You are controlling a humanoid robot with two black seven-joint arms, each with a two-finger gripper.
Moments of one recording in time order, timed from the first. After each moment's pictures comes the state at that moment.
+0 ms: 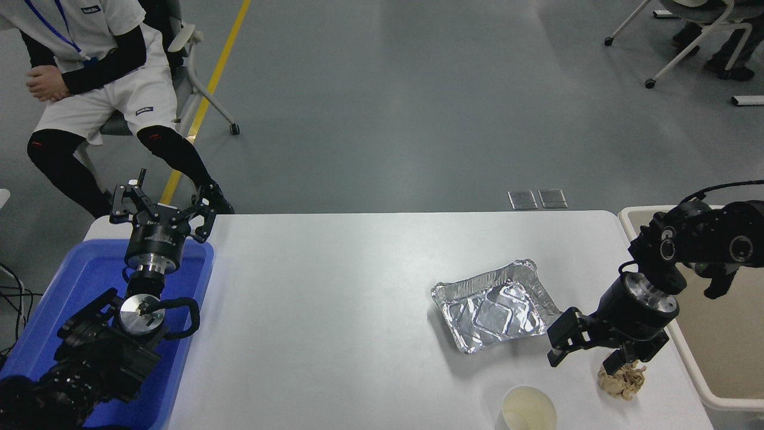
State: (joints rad) left arm -0.66 0.17 -0.93 -0.29 -0.24 -0.66 -0.40; right arm 1.52 -0.46 -0.95 1.20 -0.49 0.79 0.04
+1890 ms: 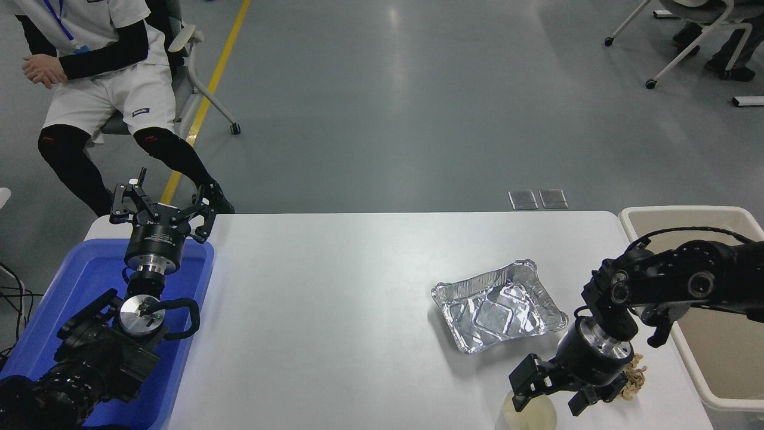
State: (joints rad) left arm -0.66 0.17 -0.93 -0.29 -0.24 -0.66 -0.40; right arm 1.41 -0.45 -0.85 1.33 -0.42 0.61 -0.10
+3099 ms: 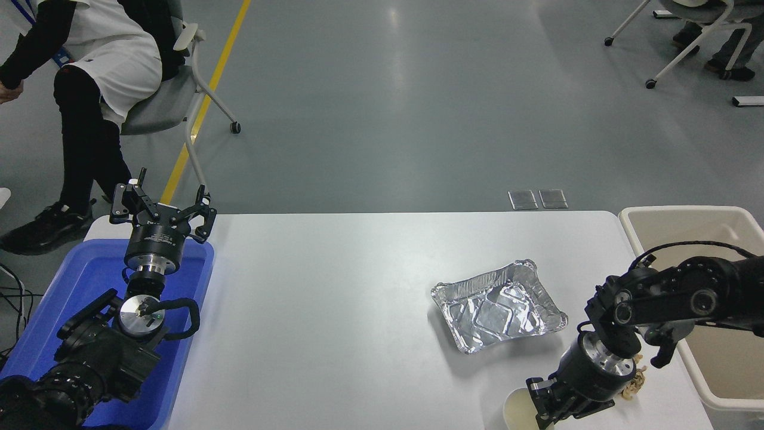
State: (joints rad) left arm -0.66 0.17 -0.93 -0.29 -0.24 -0.66 -0.40; right arm 1.39 -0.46 -0.87 1.38 -0.44 0.54 -0.09
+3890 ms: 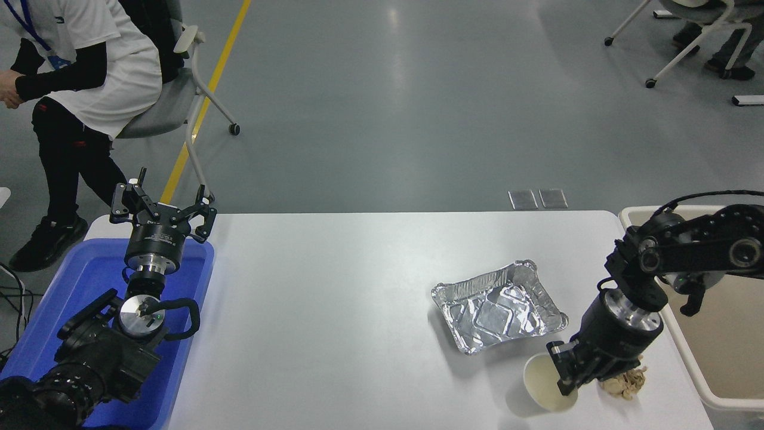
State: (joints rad) left arm -0.66 0.17 -0.93 -0.29 -0.24 -0.66 -0.40; right arm 1.66 -0.52 -0.94 1.40 -0.44 0.74 -0.10
